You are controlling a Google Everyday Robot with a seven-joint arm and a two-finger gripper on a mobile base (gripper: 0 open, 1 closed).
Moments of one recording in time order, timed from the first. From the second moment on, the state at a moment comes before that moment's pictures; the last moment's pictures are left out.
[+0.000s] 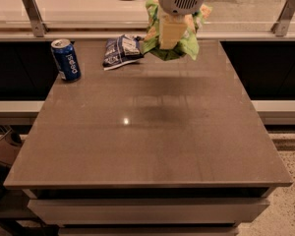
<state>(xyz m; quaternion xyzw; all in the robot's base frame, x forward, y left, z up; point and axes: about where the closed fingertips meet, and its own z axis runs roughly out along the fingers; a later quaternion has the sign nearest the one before) 0.582 -0.047 1.026 -0.70 0.65 -0.16 0.24</state>
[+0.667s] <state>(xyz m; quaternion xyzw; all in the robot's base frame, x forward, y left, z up) 0.636 -0.068 1.016 -0.69 0.65 -0.17 0.26</state>
